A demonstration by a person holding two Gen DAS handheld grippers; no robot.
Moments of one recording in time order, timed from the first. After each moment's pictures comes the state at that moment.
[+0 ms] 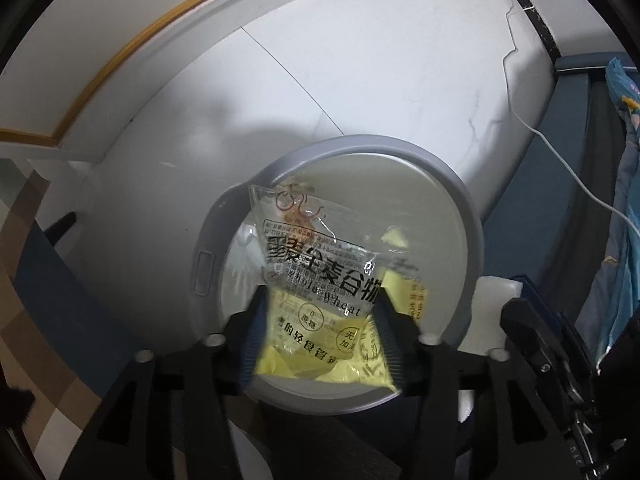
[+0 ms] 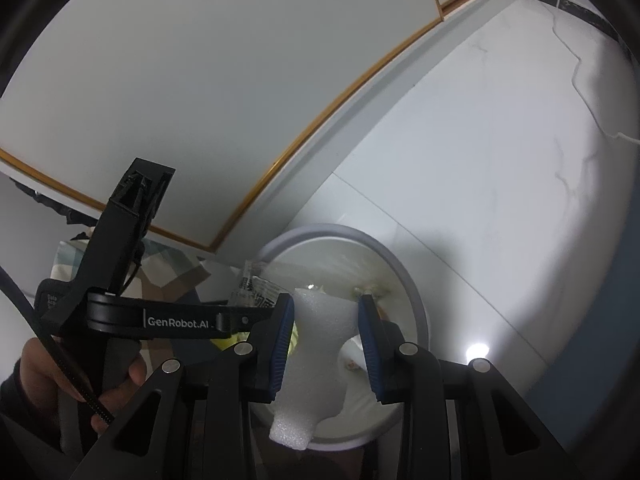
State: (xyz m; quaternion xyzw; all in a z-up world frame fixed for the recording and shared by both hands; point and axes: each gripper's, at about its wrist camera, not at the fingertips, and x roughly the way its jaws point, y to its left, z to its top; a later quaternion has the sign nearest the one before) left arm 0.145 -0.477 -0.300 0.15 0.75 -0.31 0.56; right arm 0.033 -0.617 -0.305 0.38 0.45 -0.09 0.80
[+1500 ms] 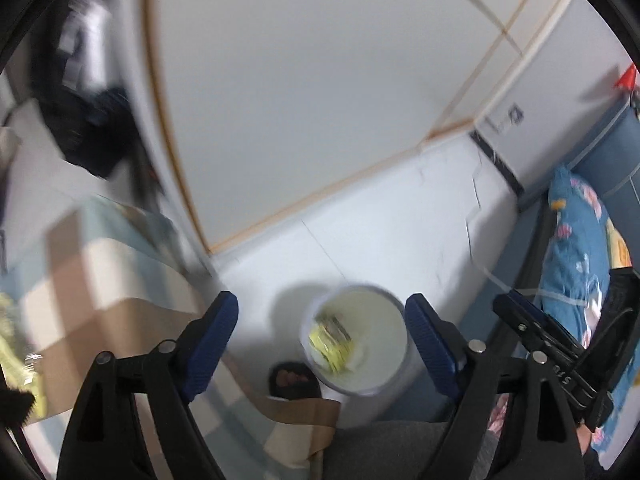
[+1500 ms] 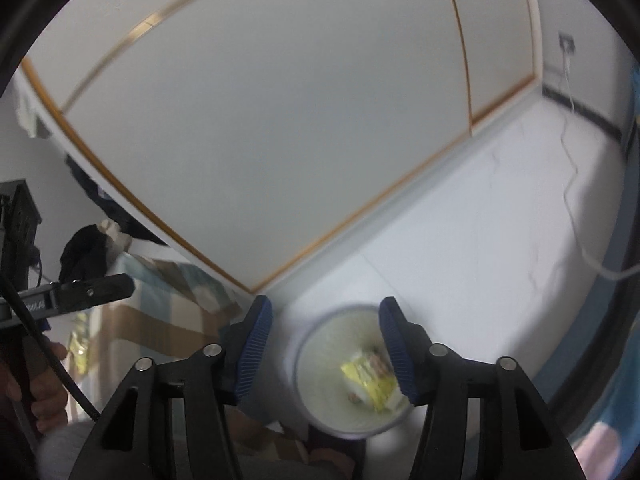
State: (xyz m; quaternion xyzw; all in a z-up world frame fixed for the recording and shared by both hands) left arm 0.131 -0.328 -0.062 0.03 0.50 -0.30 0.81; right arm 0.009 -0.589 -0.136 0.27 0.37 -0.10 0.89
